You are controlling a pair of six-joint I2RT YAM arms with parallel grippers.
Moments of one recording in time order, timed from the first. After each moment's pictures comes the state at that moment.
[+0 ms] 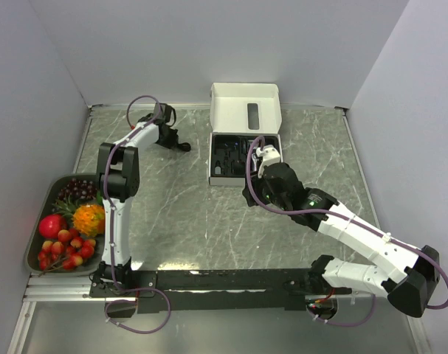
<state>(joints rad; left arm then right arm) -0.20 2.32 1.86 -0.58 -0.15 -1.39 0.81 1.04 0.91 -0.47 0.22 0.37</state>
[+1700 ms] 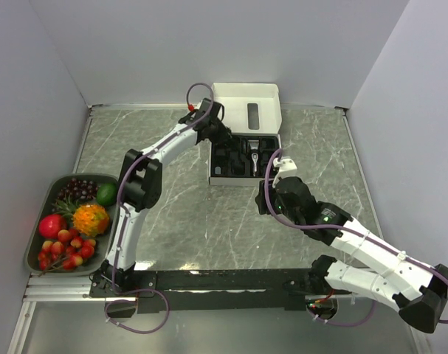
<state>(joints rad) -0.52 2.28 2.00 -0.46 0.00 -1.11 0.82 0.86 0.78 -0.52 0.32 0.44</state>
